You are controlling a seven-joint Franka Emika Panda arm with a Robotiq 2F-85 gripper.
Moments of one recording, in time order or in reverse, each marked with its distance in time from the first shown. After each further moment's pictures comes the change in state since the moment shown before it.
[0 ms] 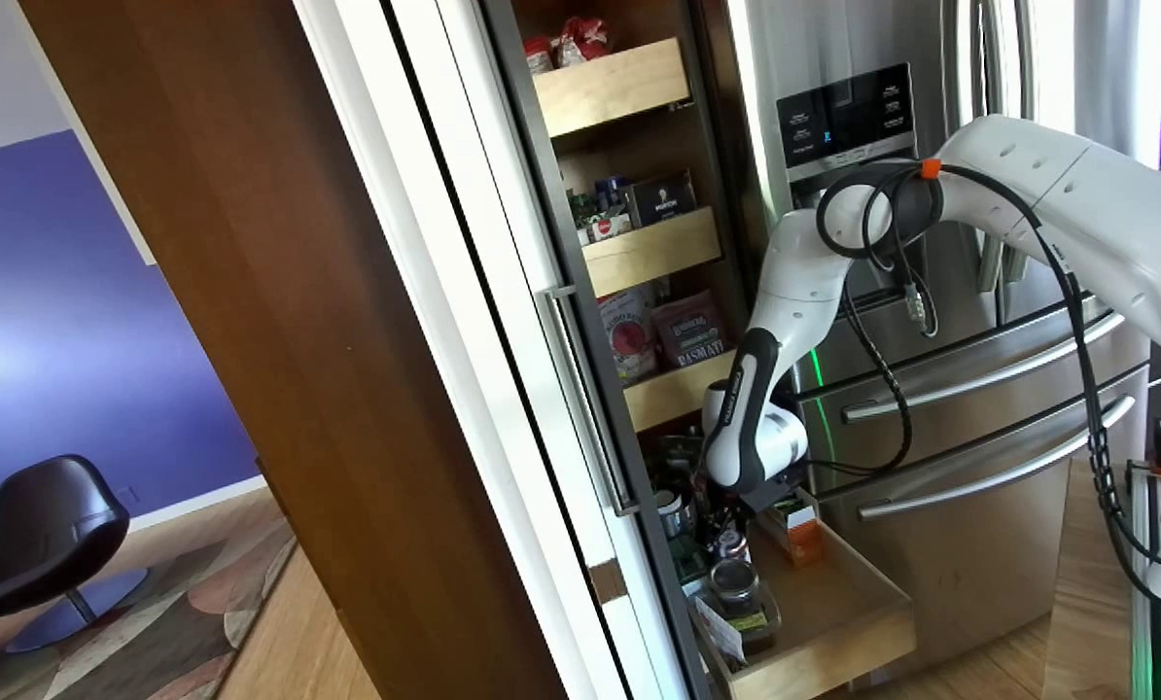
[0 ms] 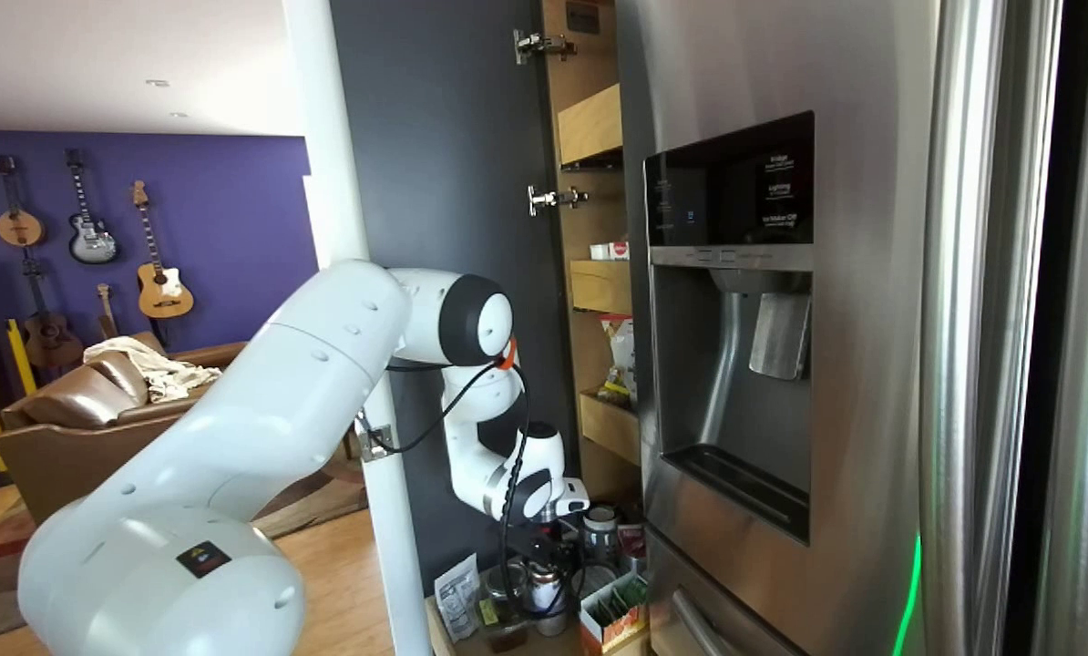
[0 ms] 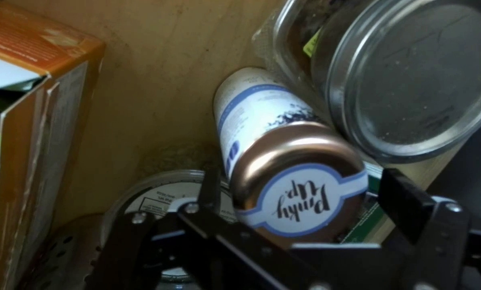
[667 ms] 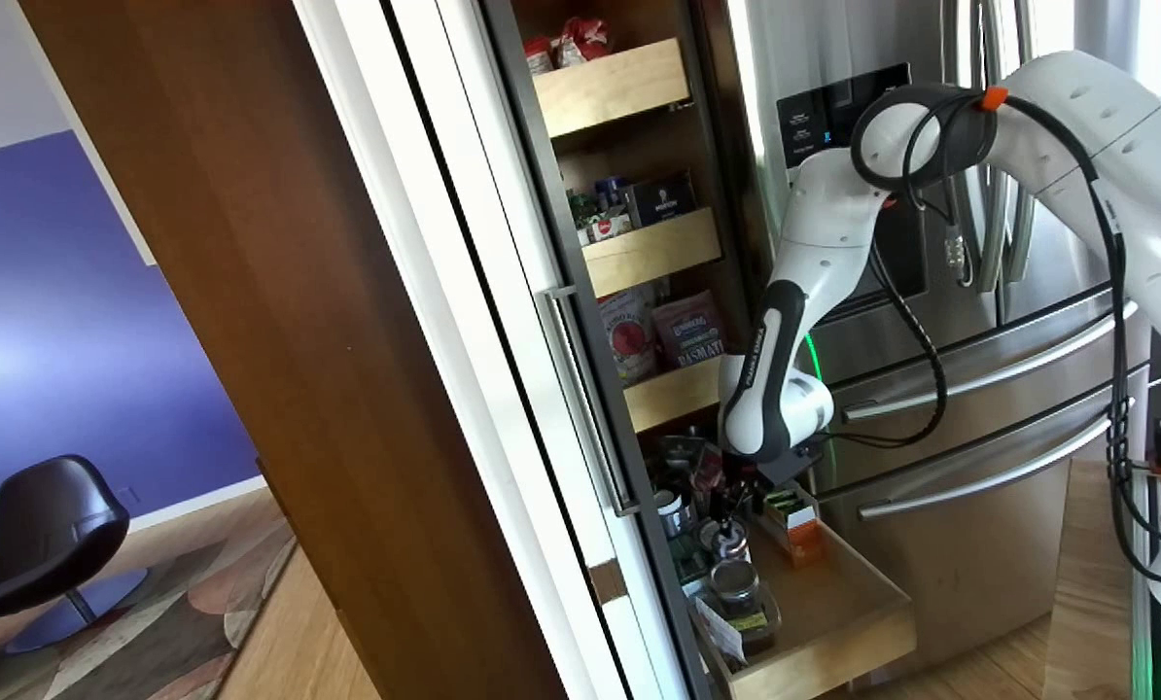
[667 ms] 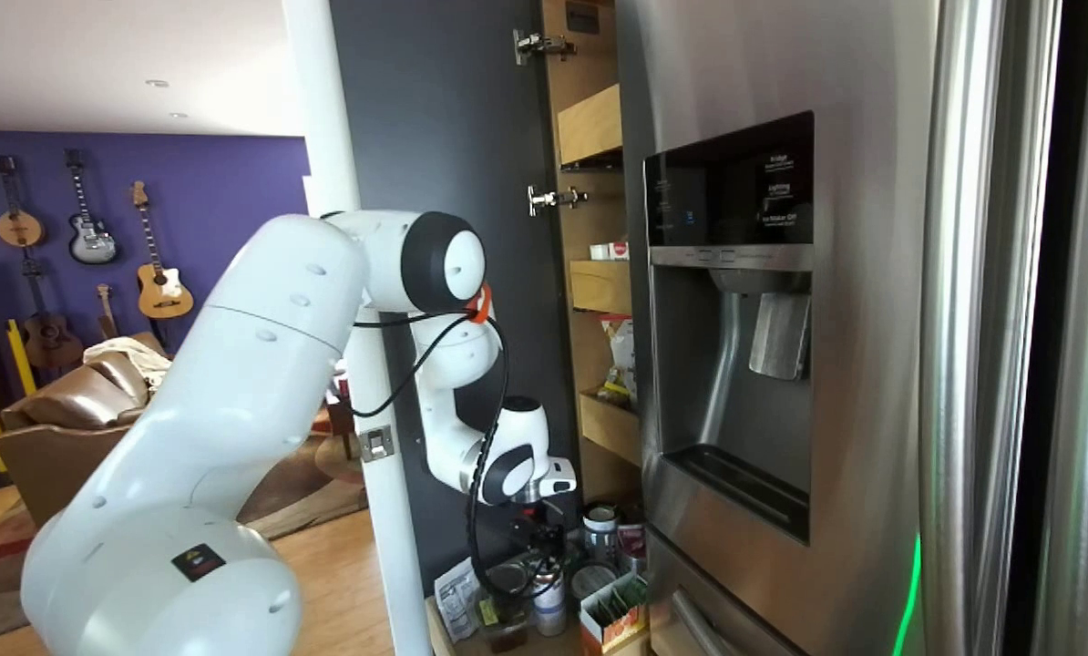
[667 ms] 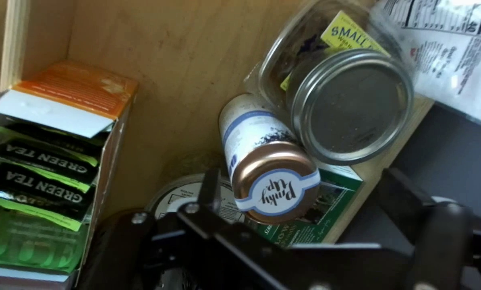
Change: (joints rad) arm -0.026 -0.253 0.030 -0.267 0.021 0.022 0.045
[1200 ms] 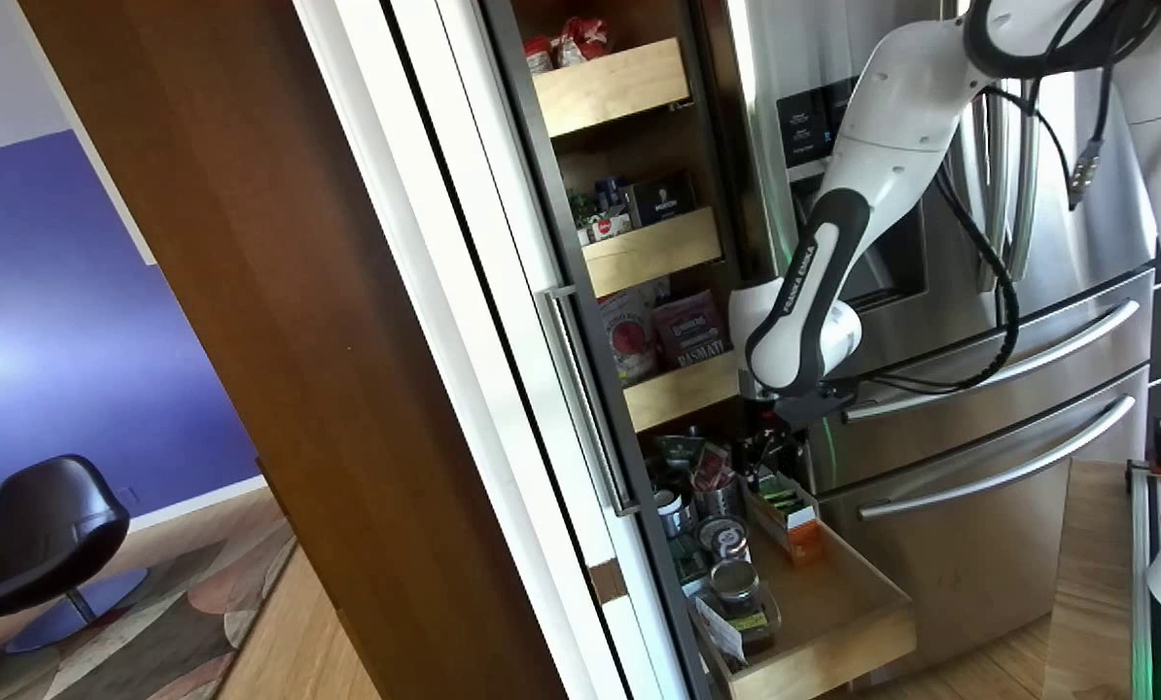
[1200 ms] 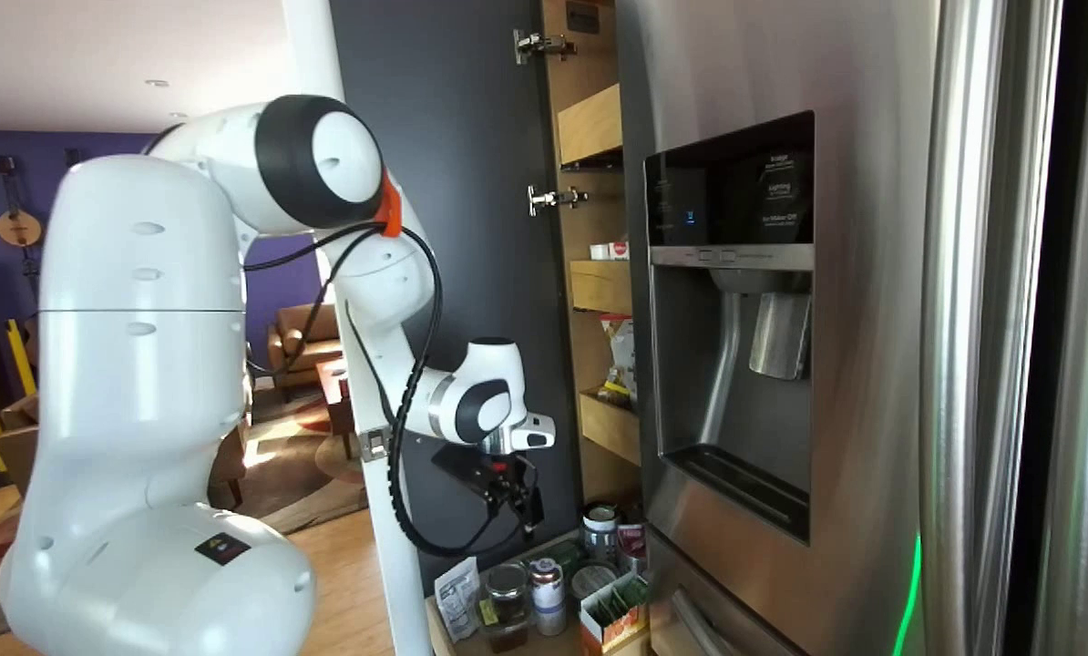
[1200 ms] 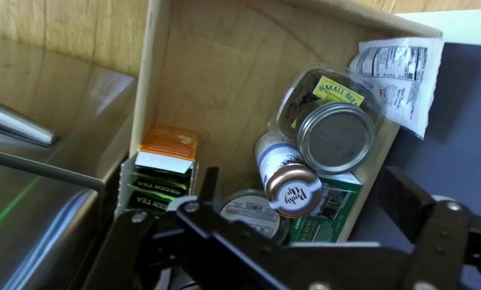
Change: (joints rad) arm 0.142 -0.434 -0.146 -0.252 -0.056 -0.272 0.249
